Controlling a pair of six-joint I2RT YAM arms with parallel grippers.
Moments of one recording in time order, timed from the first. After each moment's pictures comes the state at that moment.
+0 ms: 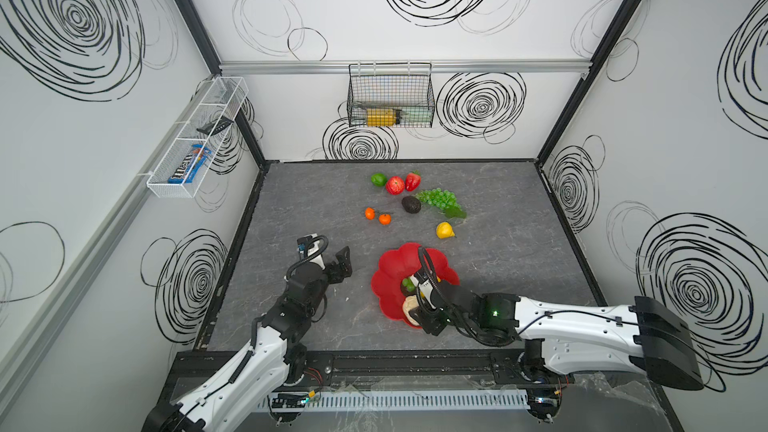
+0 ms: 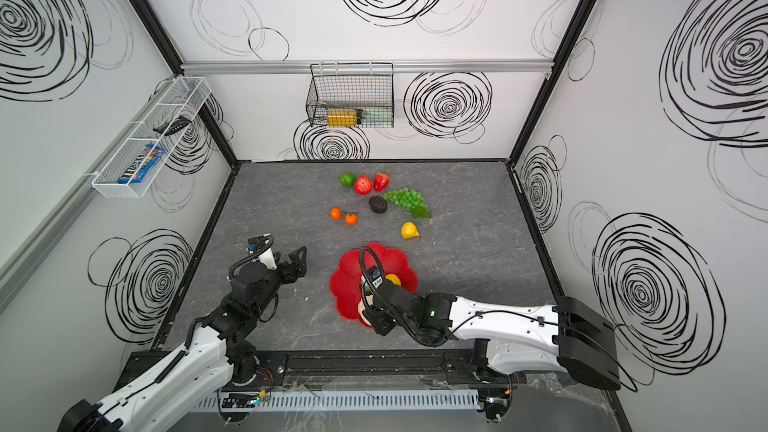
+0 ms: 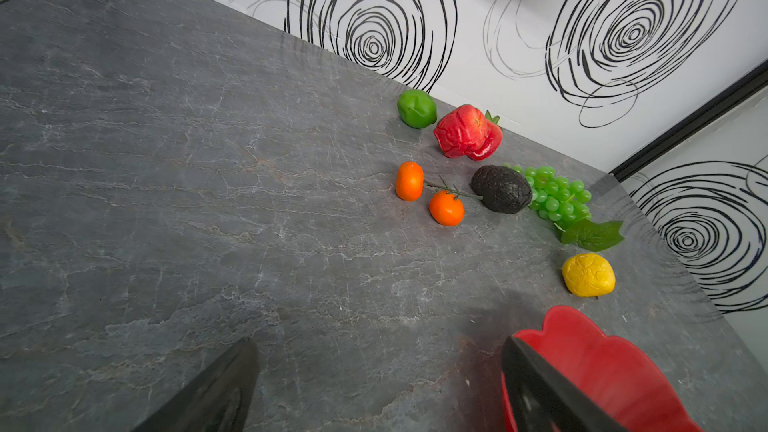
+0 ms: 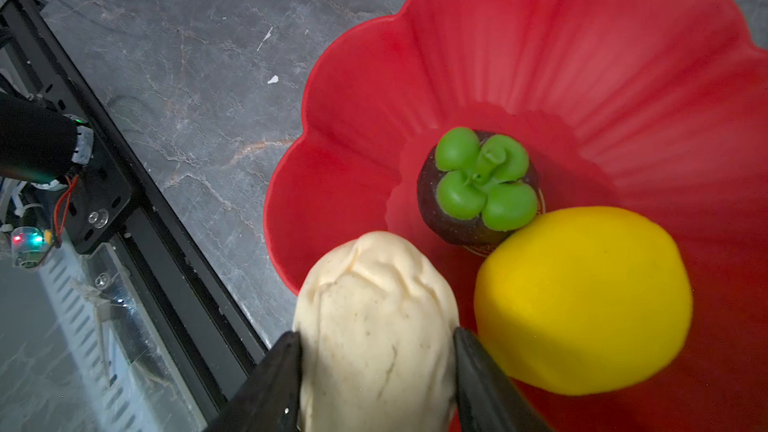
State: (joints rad) left arm -0.41 0.68 0.18 0.14 -0.23 -0.53; right arm 1.25 1.16 0.59 -0.27 0.16 0.53
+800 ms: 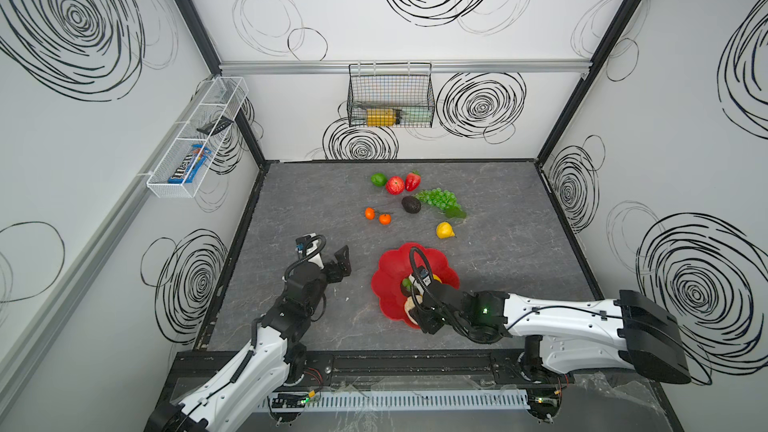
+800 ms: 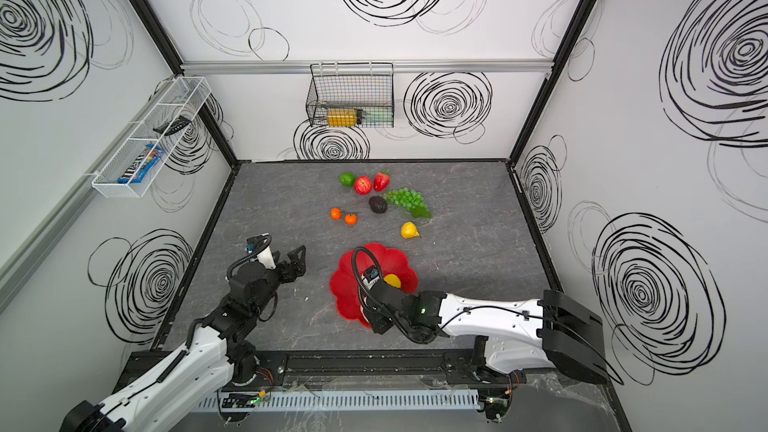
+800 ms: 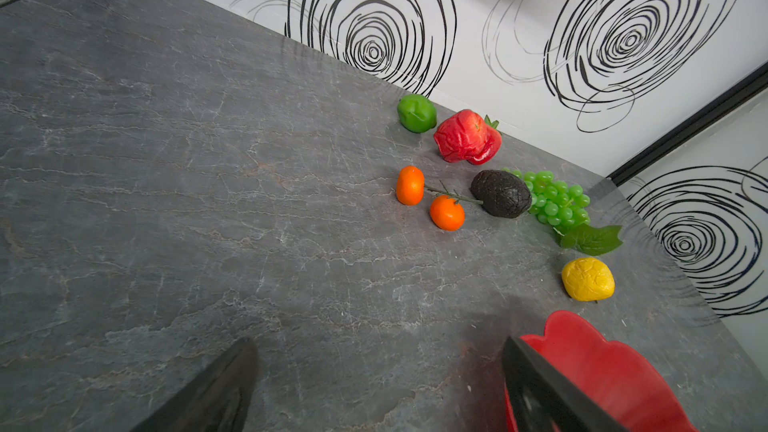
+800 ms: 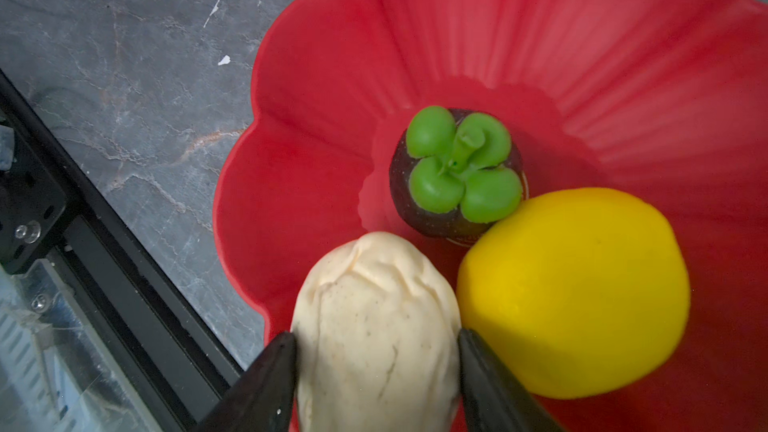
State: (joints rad) left arm -0.38 0.68 0.17 0.16 -0.20 -0.53; right arm 1.25 1.24 0.63 -0.31 0.20 0.57
